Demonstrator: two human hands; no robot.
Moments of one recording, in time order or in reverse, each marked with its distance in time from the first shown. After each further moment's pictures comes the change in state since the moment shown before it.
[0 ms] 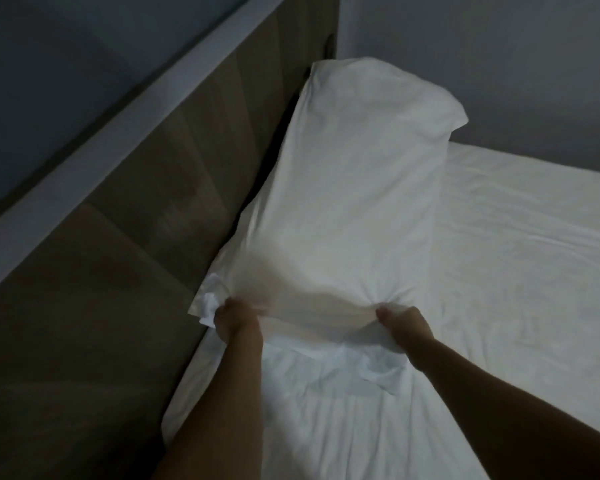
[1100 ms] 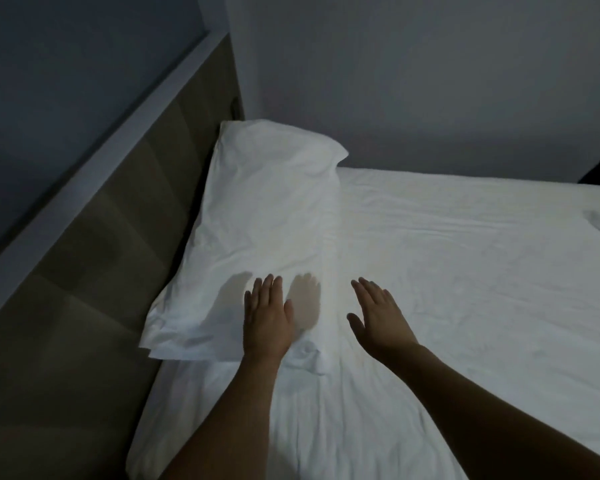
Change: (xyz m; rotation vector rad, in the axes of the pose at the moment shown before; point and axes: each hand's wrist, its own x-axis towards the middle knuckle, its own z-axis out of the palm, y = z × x) left_hand -0.188 -0.022 0.020 0.826 -0.291 1.428; right_hand -0.126 0.026 -0.157 -0.650 0.188 -0.658
